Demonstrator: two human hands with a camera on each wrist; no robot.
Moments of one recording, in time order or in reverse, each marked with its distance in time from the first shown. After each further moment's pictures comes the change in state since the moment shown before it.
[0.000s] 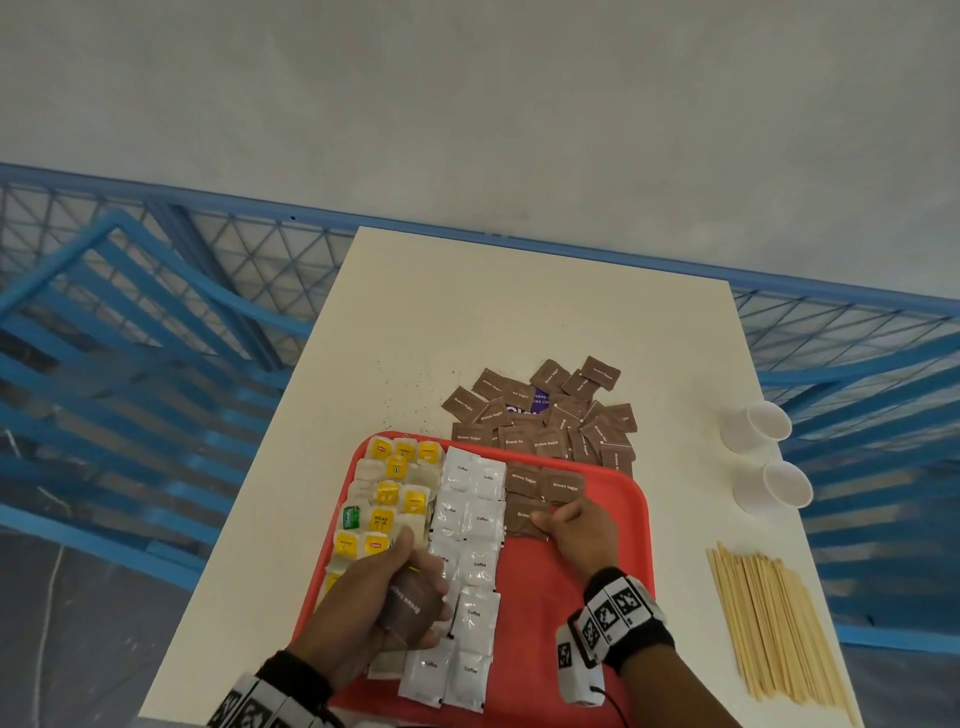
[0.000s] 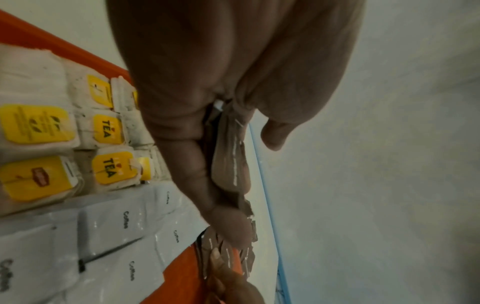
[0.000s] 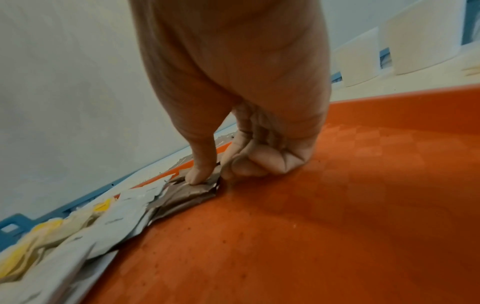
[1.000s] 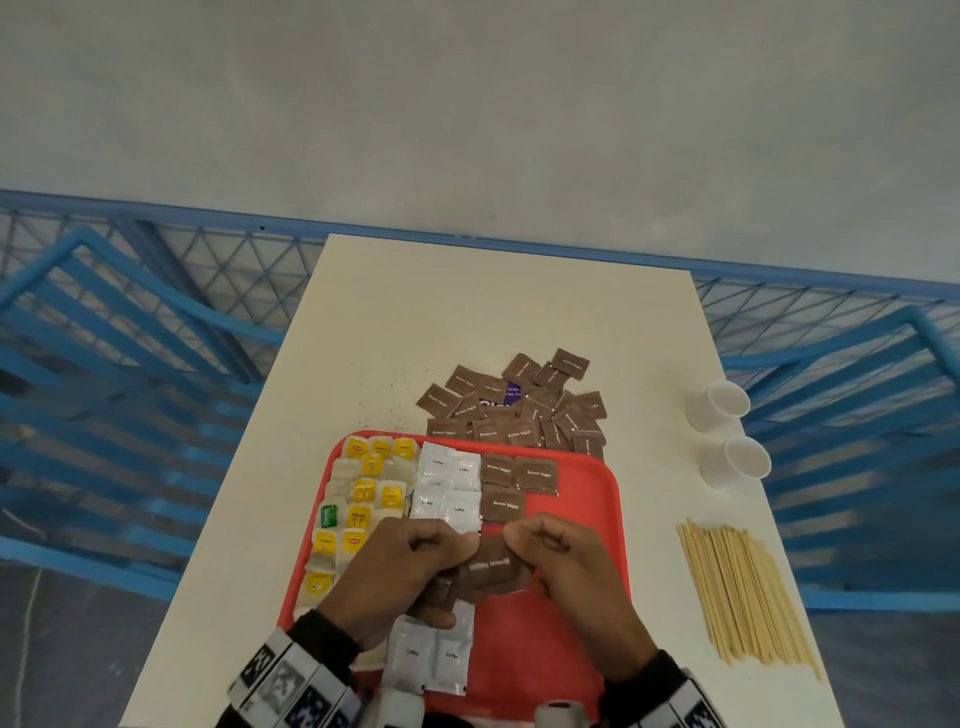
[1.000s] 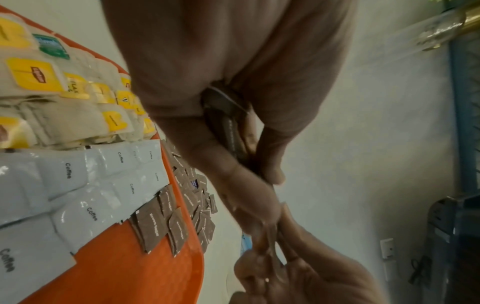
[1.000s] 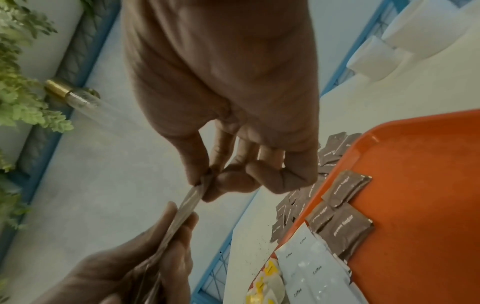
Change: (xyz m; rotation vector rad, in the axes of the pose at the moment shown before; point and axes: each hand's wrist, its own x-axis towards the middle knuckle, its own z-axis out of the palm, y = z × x) left_hand -0.015 0.013 0.056 0.456 -0.116 0.278; right_hand -0.155 -0.063 -0.070 0.692 -0.318 -0.190
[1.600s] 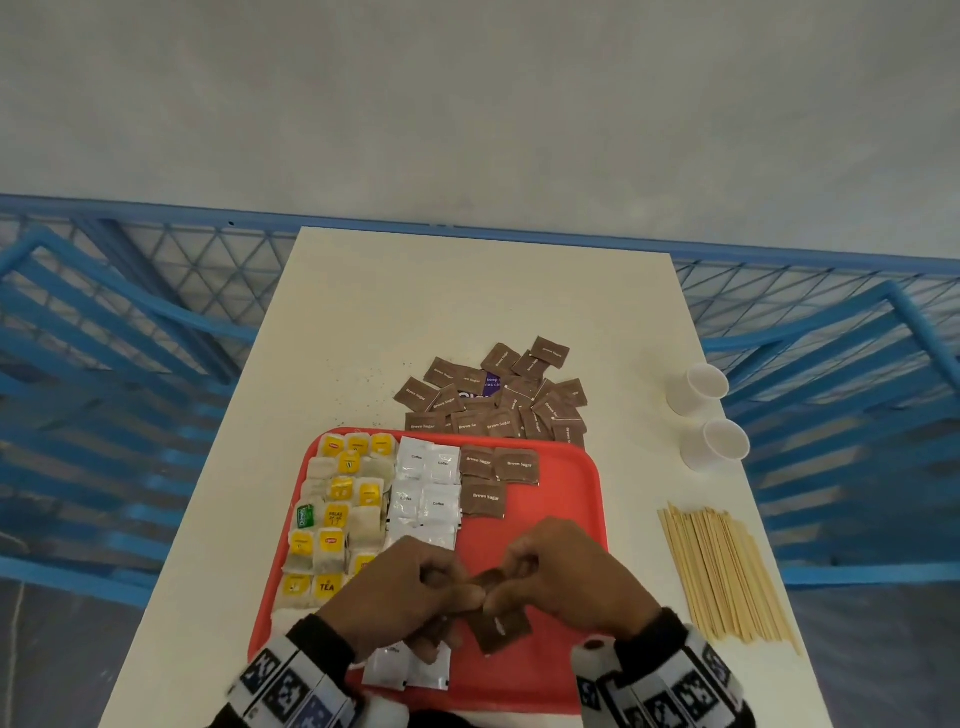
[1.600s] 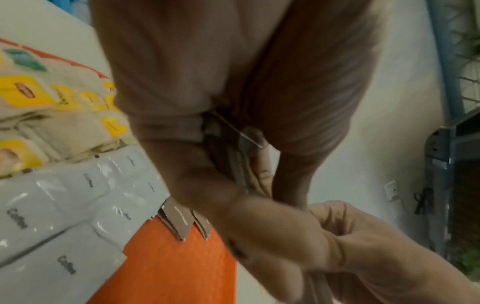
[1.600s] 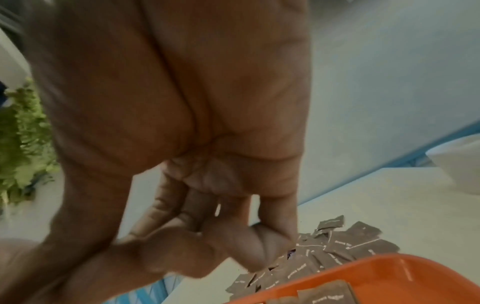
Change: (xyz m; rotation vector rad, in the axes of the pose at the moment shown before) left_hand 0.011 -0.014 0.013 0.230 -0.208 -0.124; right_hand 0.019 0.002 -0.041 -0.860 -0.360 -0.097
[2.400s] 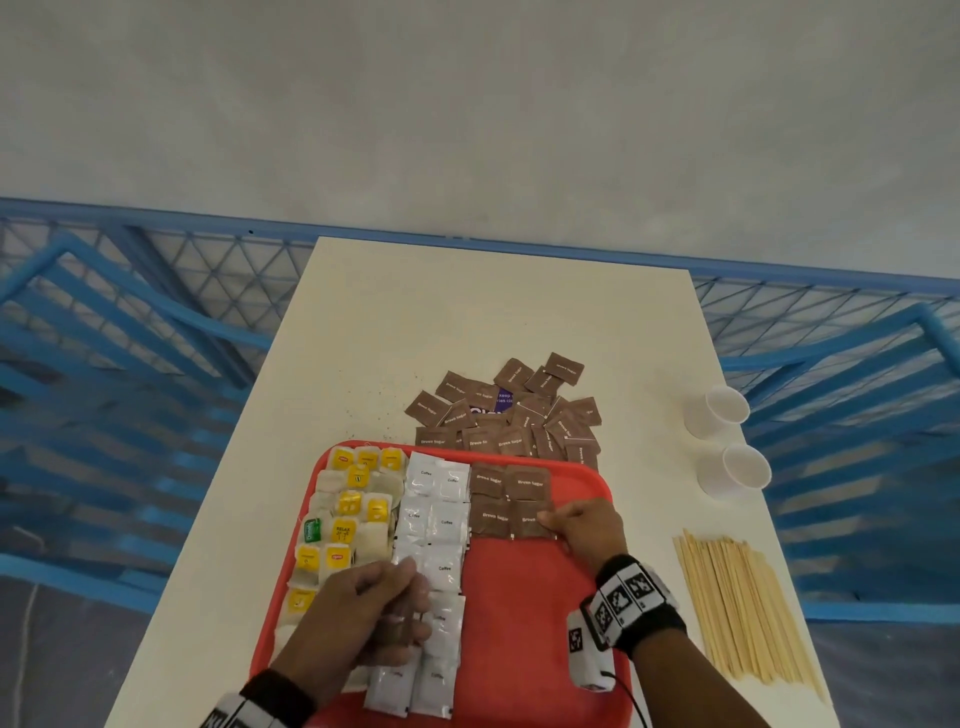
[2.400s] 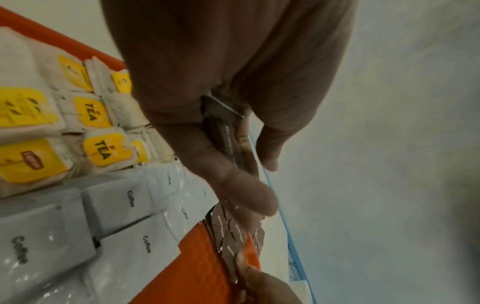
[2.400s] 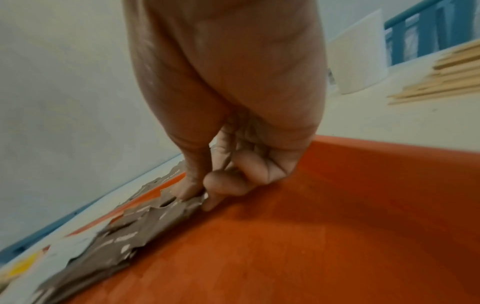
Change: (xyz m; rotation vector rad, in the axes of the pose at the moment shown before) left_hand -0.011 -0.019 -0.019 -0.427 0.337 -0.106; right_hand 0.096 0.126 0.005 0.316 0.481 0.542
